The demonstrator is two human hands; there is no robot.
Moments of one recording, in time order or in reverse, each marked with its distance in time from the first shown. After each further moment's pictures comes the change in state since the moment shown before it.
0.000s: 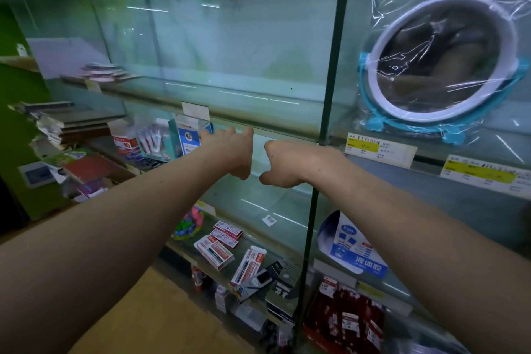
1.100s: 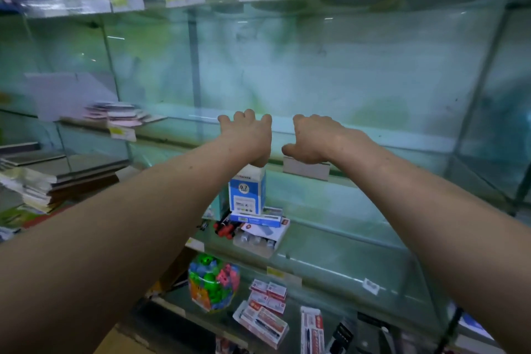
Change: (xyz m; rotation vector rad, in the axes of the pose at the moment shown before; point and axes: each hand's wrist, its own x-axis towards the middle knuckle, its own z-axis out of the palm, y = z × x) left_hand 0.137 -0.254 -0.007 -0.027 0.303 0.147; right_hand 0.211 -0.180 -0.082 -0.046 0.285 0.375
